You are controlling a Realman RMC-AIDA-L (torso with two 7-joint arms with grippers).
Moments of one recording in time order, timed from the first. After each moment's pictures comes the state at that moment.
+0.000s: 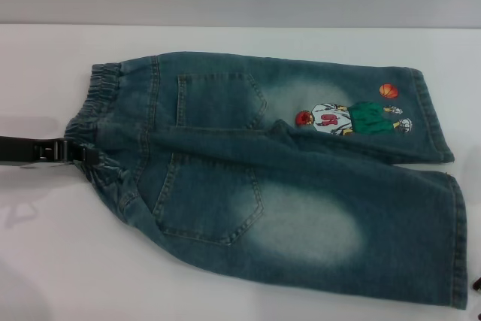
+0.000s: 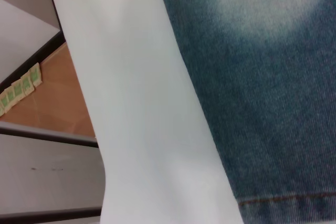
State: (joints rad) left arm -0.60 -1.99 0.51 0.73 2.49 1.46 -2.22; right arm 0.73 1.85 -0.96 -0.54 -2.65 -1.79 1.73
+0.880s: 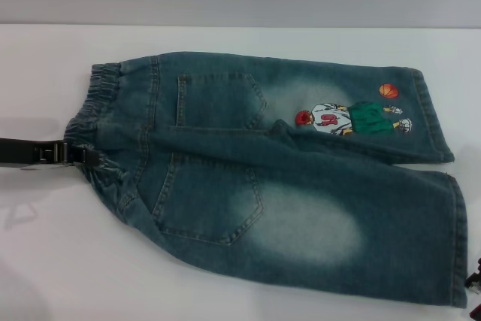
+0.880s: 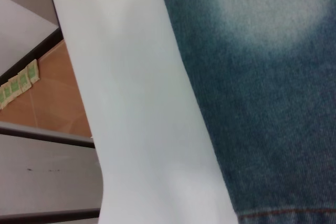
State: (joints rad) left arm -0.60 -1.99 0.51 0.73 2.49 1.46 -2.21; right arm 0.74 1.88 -0.96 -0.56 -2.66 -1.79 1.73
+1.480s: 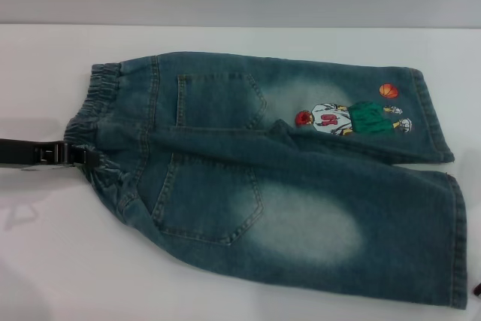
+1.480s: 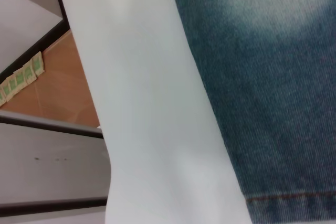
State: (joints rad) left arm -0.60 -1.99 0.51 0.73 2.49 1.46 -2.21; right arm 0.73 1.88 -0.96 -0.58 -2.69 -1.82 1.73
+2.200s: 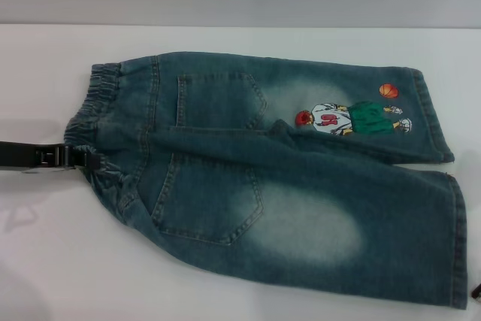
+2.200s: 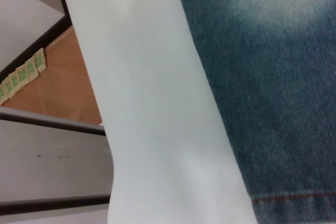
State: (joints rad) left arm -0.60 -1.99 0.51 0.73 2.49 1.46 -2.21; right arm 0.73 1.89 -0.96 -0.58 -2.70 -1.82 1.73
